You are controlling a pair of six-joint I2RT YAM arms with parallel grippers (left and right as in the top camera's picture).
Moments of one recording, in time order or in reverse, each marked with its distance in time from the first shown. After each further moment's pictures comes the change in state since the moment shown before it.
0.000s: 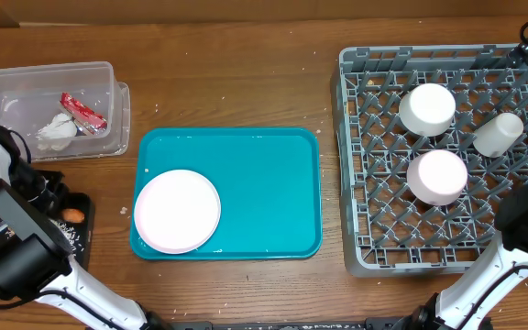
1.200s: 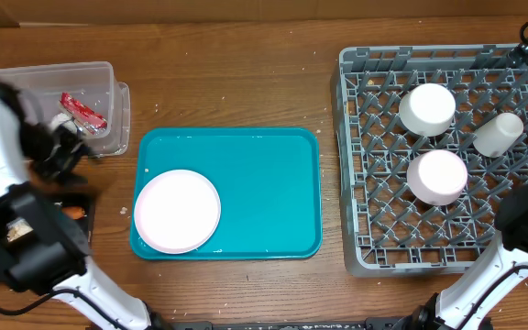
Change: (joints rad) left arm -0.206 -0.047 0.258 -0.283 0.337 0.405; right arm 0.000 0.000 0.000 0.000 0.000 0.000
